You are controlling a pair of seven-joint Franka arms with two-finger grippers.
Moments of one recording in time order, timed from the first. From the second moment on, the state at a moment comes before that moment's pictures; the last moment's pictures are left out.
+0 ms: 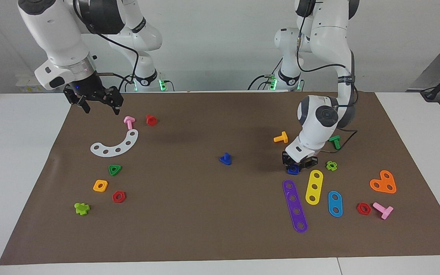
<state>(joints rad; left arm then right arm) -0.19 0.35 -0.06 -1.93 -0.06 2.32 0.03 0.02 0.02 0.02 -1.60 -0.02 1.59 0.13</state>
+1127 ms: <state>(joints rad) -0.61 0.36 -0.06 -1.84 -0.14 2.34 -0.51 0.02 0.02 0.02 -1.60 -0.02 1.59 0.13</state>
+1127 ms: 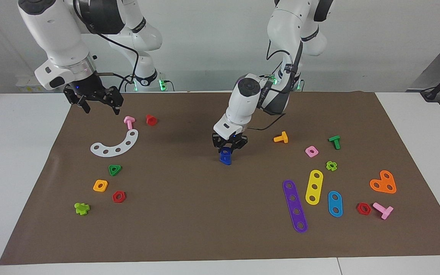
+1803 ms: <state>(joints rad) -0.61 0.41 -0.06 -1.85 -0.14 2.34 -0.50 0.02 0.02 0.02 -1.60 -0.02 1.59 0.13</state>
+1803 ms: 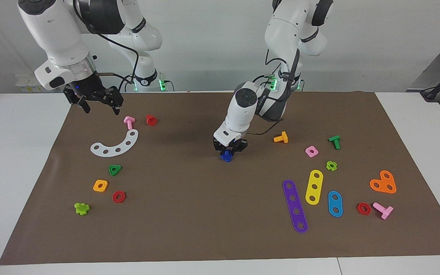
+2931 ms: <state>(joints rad) 0.06 0.22 0.00 -1.58 -0.09 1.81 0.17 0.02 0.02 0.02 -1.60 -0.02 1.59 0.13</state>
